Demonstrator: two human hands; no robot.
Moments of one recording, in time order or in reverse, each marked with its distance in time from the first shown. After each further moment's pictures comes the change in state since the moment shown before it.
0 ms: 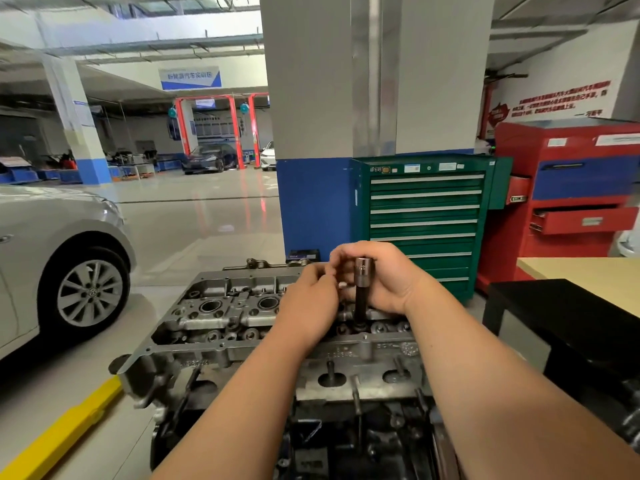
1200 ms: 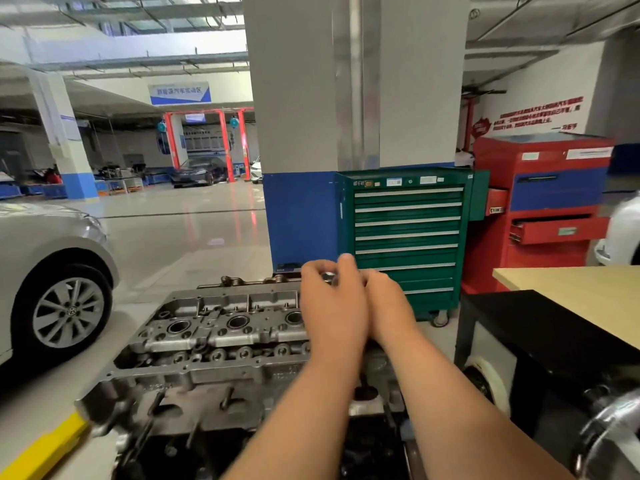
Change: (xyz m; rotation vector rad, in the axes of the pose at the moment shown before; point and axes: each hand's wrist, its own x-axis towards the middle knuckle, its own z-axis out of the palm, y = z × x) left_hand -0.006 0.046 0.065 -0.392 0.305 0.077; right_hand -0.023 0.019 -0.032 -1.032 0.675 -0.070
